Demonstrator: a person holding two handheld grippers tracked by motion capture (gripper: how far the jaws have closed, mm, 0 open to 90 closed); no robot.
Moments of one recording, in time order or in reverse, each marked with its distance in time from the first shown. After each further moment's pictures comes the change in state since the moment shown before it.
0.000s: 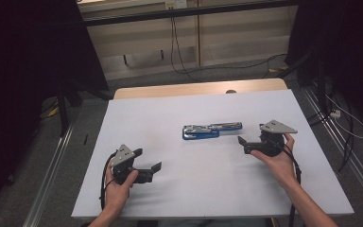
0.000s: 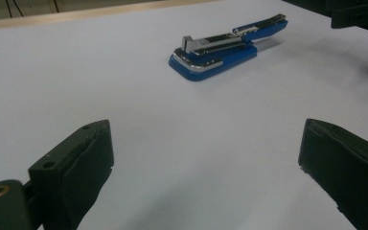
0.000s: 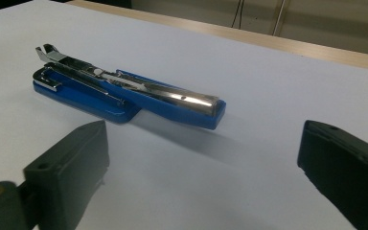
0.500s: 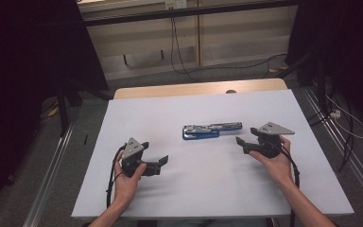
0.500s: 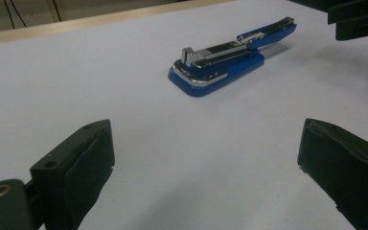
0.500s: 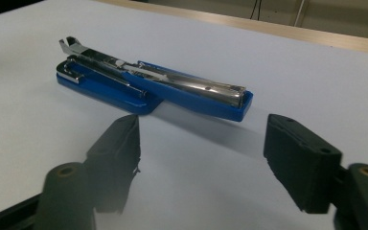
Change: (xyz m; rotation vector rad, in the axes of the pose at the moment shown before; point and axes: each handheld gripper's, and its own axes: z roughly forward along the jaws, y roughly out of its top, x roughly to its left) left arm 0.000 0.008 0.031 0.032 0.008 0.025; right arm 0.006 -0.004 0.004 0.022 0.068 -0.012
